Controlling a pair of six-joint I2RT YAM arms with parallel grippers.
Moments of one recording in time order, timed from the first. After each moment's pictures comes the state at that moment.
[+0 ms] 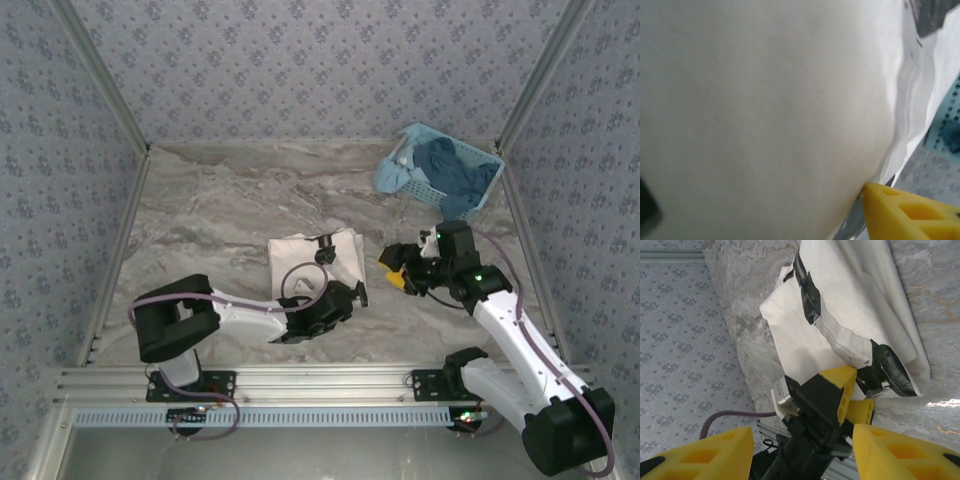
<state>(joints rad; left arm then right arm) -1.24 1.71 0.75 0.13 -0.46 -2.08 0.29 0.89 0.69 -0.57 -0.61 1.05</state>
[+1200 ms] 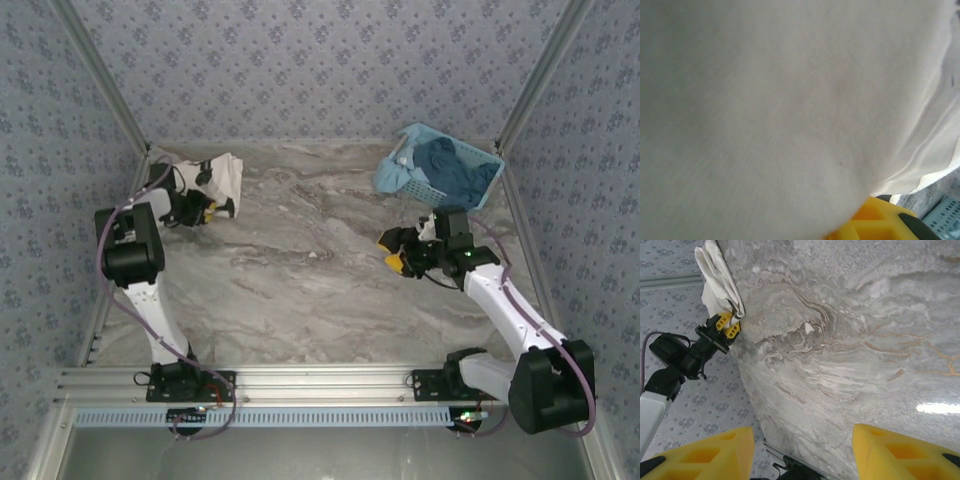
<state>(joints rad) 0.18 2.12 1.45 -0.43 0.49 -0.92 0.22 1.13 0.74 -0.42 -0.64 1.04</state>
